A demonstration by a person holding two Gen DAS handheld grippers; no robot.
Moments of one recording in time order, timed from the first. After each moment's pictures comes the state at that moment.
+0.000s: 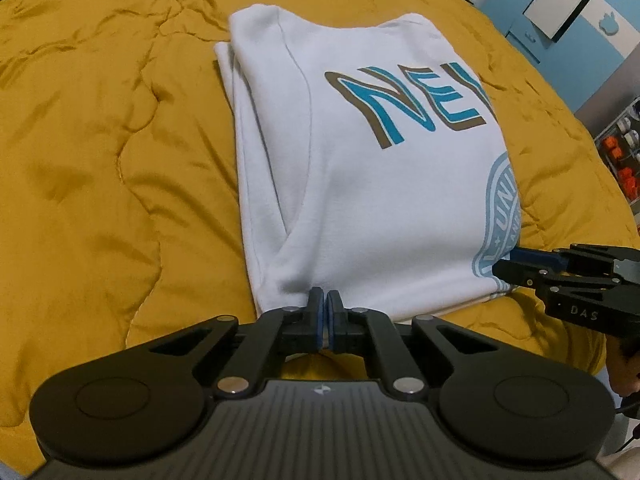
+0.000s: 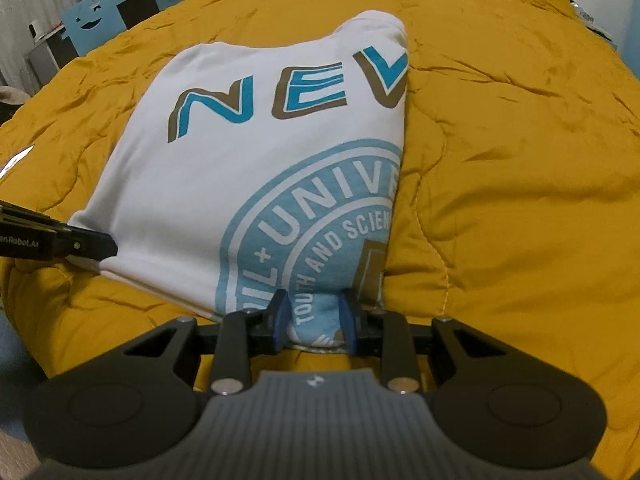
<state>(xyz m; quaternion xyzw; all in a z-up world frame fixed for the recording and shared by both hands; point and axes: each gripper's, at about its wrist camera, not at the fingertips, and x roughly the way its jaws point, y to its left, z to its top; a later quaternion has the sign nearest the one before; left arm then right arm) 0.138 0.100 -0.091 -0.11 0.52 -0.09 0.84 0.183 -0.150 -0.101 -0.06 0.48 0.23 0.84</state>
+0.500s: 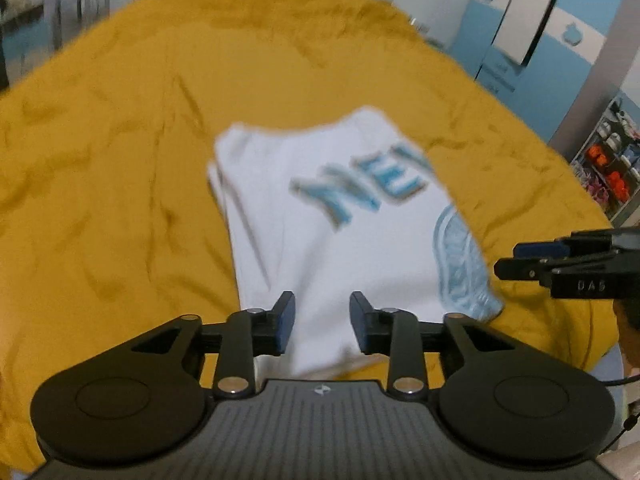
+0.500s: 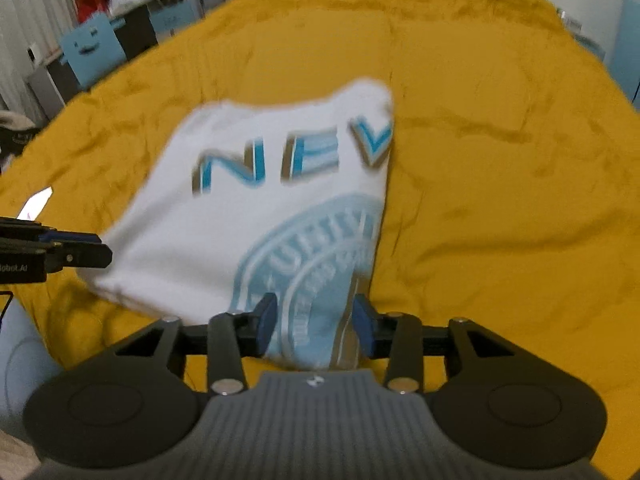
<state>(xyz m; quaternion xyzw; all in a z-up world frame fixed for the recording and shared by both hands) 0.120 0.089 -0.006 -0.05 0.43 -0.09 0.90 0.178 -0.159 -0.024 -0.04 0.45 0.22 0.86</state>
